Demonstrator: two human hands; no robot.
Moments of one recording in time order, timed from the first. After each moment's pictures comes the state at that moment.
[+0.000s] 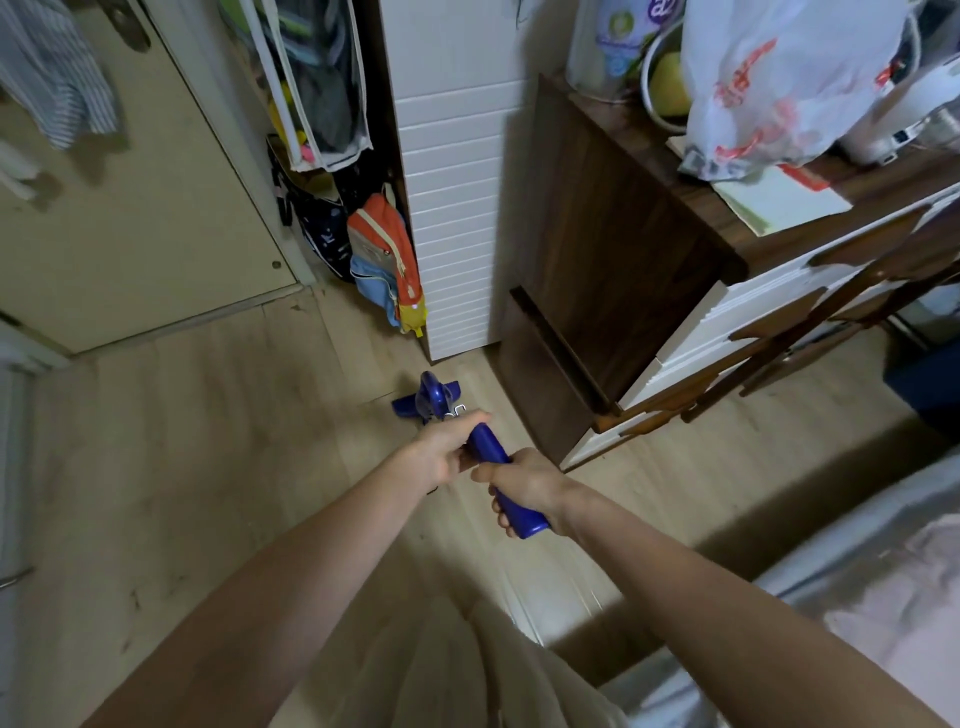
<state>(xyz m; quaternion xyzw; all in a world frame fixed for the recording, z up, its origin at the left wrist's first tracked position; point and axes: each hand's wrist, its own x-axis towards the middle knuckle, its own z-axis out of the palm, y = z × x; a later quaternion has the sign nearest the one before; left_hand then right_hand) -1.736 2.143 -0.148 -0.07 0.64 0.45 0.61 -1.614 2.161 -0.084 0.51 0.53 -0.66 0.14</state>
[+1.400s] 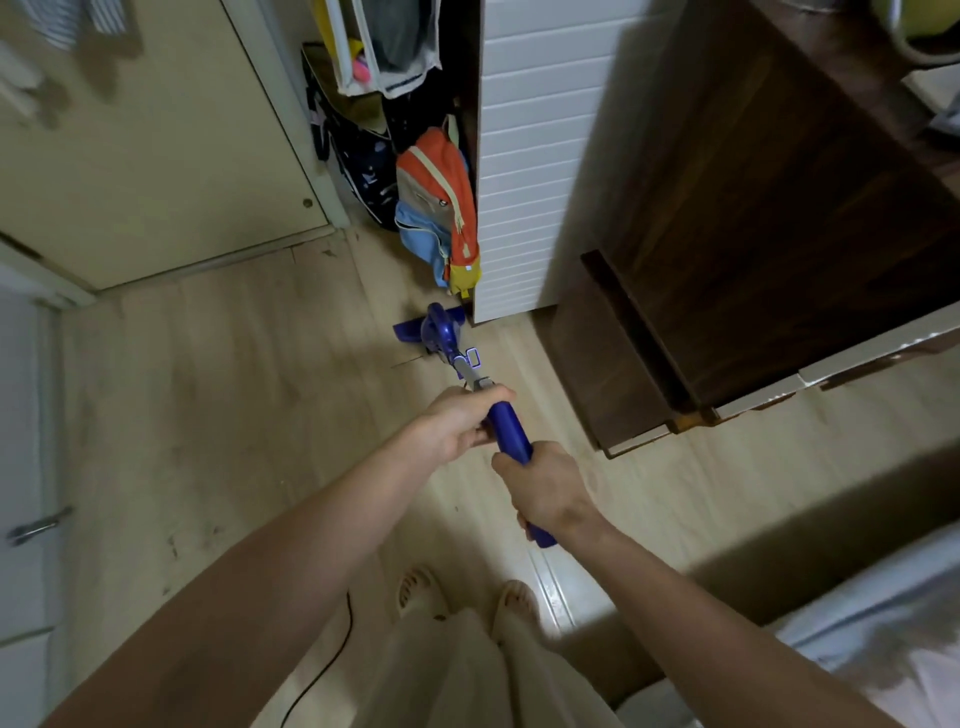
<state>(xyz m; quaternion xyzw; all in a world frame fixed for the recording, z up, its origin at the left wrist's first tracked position) -1.850 2.155 -0.211 -0.02 0.67 0.43 0.61 -1.719 2.155 -0.146 0.56 0.60 -0.56 0.09</state>
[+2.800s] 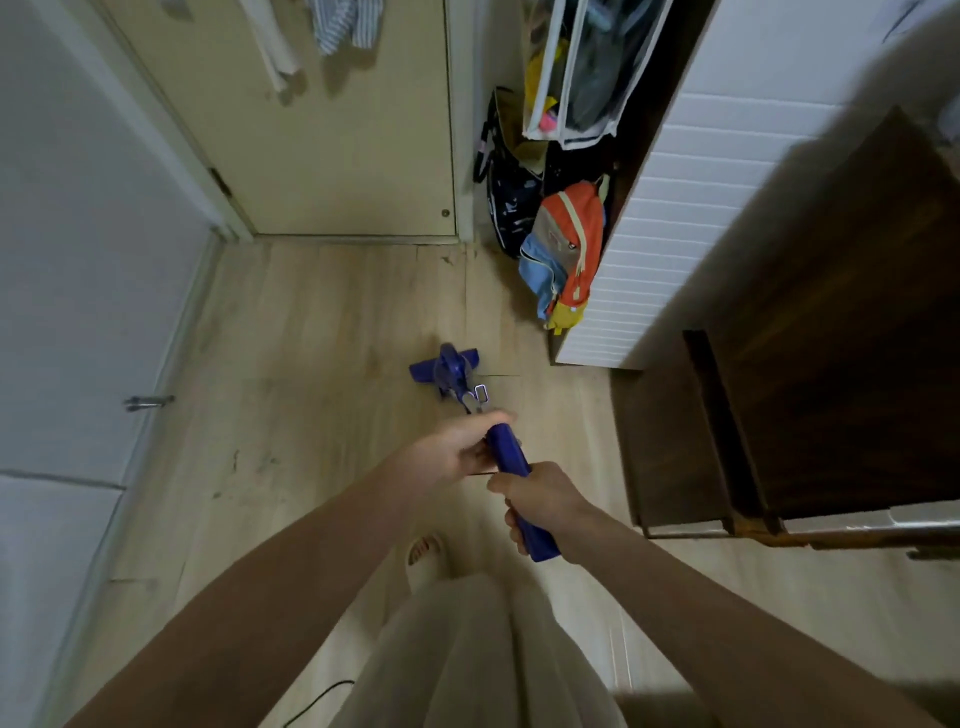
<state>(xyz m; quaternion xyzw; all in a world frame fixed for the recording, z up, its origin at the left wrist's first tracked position) -1.868 2.067 -0.162 -0.18 0.61 0.53 0.56 -1.755 2.122 -0.133 0.45 0.61 -0.62 0.22</state>
